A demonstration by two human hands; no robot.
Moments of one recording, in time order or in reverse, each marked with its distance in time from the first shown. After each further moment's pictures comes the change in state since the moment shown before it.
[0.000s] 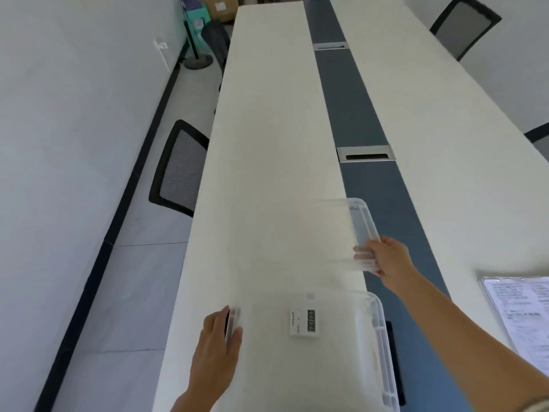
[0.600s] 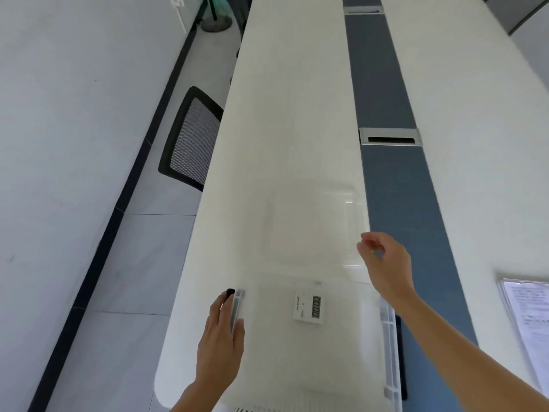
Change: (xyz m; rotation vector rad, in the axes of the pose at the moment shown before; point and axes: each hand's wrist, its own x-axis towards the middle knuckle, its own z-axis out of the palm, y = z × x) left_hand -0.013 -0.024 0.025 0.029 0.099 0.128; right_hand -0.039 0.024 0.025 -0.521 0.044 -0.456
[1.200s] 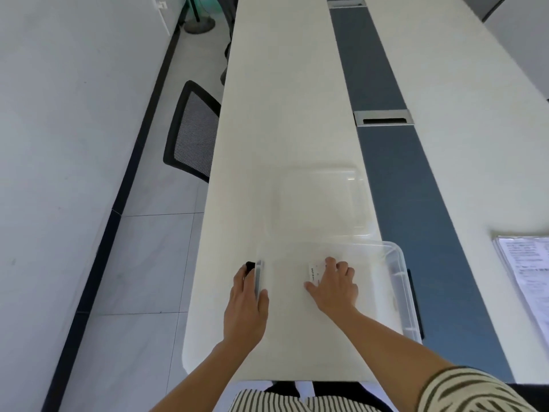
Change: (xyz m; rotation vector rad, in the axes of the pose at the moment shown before) left_hand -0.002 -0.003 -0.015 -0.024 -0.120 0.008; right_hand -0.090 0.060 0.140 -0.719 -0.190 0.113
